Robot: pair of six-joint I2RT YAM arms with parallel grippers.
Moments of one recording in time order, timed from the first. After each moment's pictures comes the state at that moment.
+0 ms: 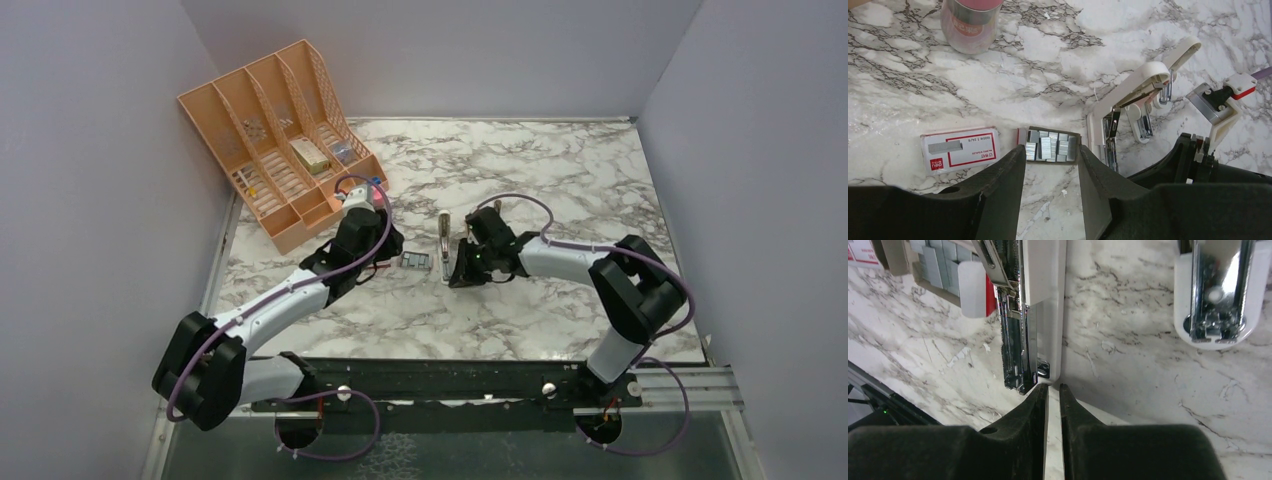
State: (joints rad) left arm -0.59 1.22 0.66 0.02 -0.20 -0.68; right arm 0.67 1.69 0.88 -0.17 -0.22 0.69
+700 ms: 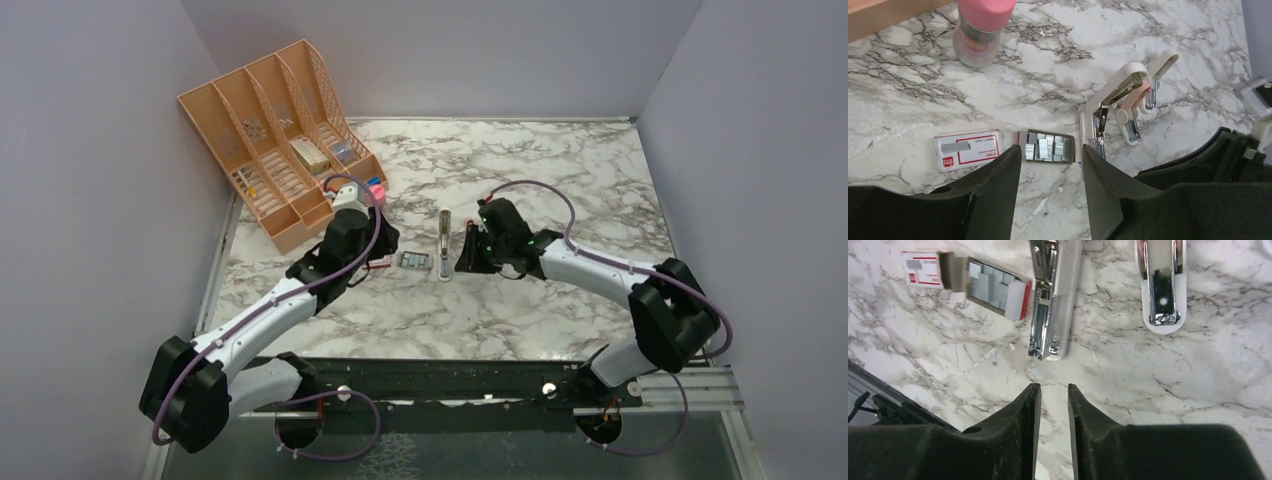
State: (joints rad) left arm -0.58 1.11 0.65 -0.02 -0.21 -0.66; right arm 0.67 1.54 0.88 -0.22 -0.12 0.67
